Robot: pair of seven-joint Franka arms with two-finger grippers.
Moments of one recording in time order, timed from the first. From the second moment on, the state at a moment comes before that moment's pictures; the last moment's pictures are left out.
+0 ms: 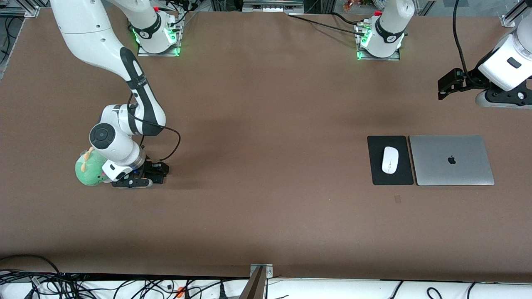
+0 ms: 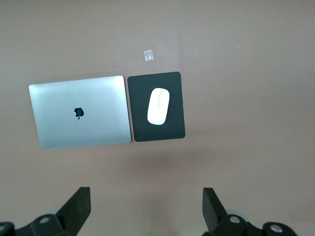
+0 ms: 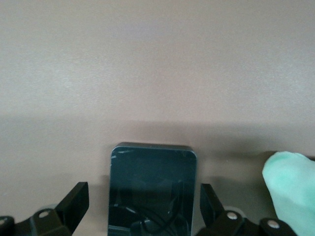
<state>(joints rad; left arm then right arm) -0.22 0.01 0.12 -1.55 0.04 1.49 -0.03 0.32 0.60 -0.18 -1.89 0.14 2.55 0.01</state>
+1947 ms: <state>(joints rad) -0.22 0.01 0.12 -1.55 0.04 1.49 -0.03 0.14 0.04 -0.16 -1.61 0.00 1.66 -0.01</state>
